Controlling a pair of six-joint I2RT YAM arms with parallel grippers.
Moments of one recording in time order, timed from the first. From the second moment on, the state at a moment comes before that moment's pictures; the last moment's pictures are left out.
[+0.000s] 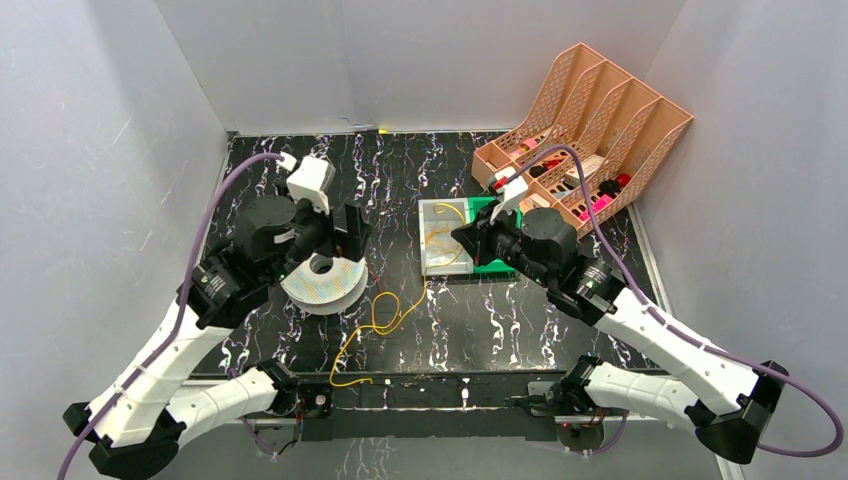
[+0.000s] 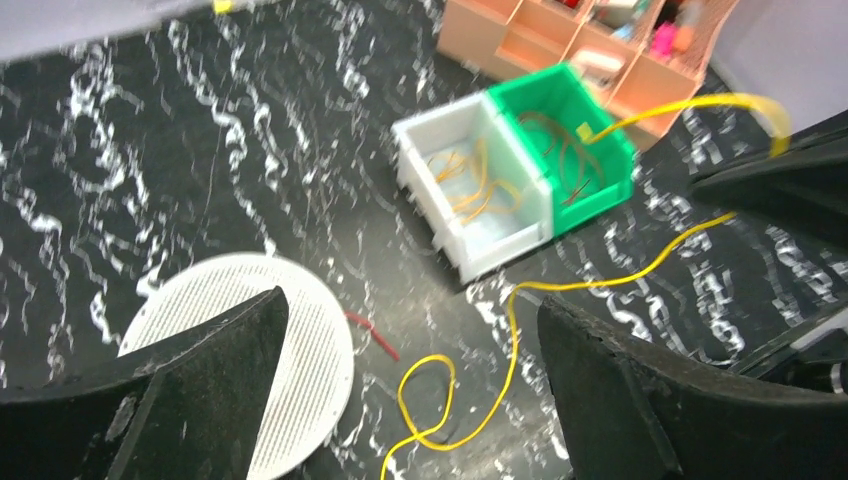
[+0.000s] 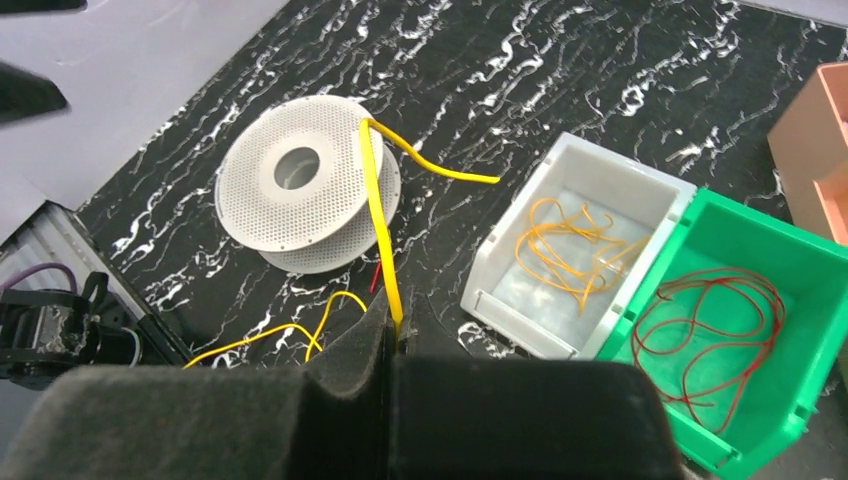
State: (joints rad) left arm -0.74 0.89 1.26 -0.67 -0.20 -0.20; right arm 0.89 0.93 0.95 -0.22 0.07 0.28
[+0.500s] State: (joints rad) left arm -0.74 1.05 1.16 -0.88 -0.29 -0.20; right arm 0.88 1.04 1.02 -0.46 0.23 0.39
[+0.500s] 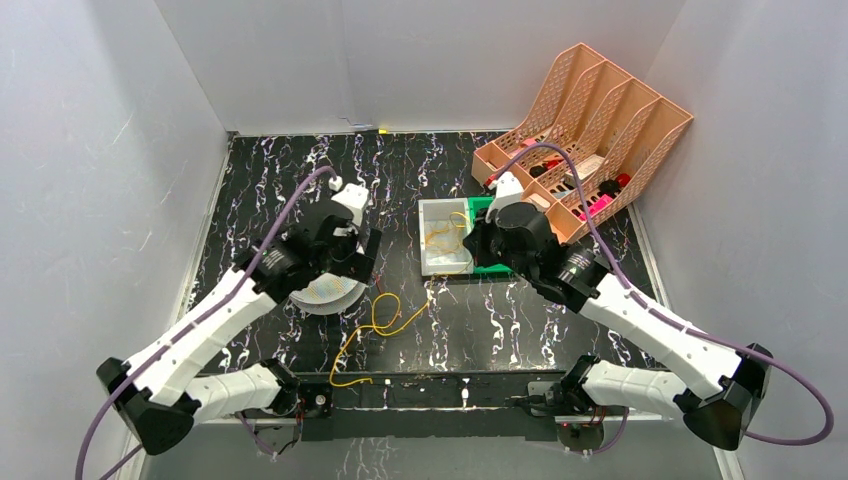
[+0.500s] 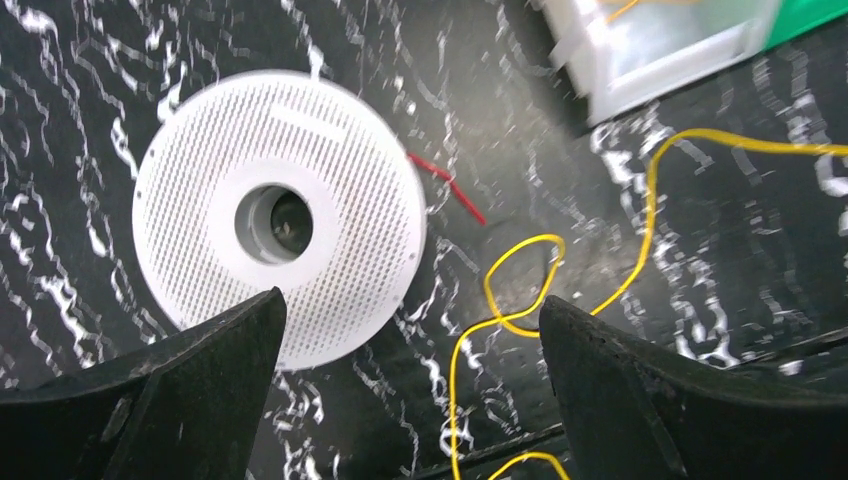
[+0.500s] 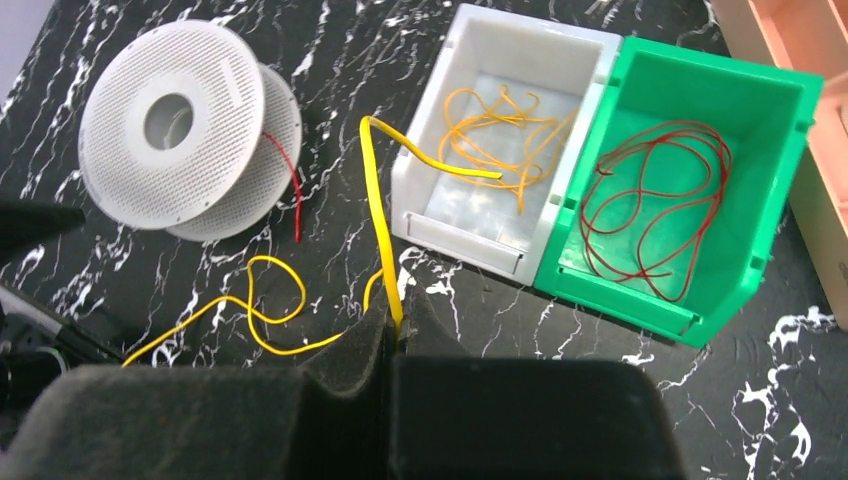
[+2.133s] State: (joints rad) left arm -0.68 1.92 1.37 -1.11 -0.87 -0.82; right arm 0.67 0.88 0.81 -0.45 0.03 0.55
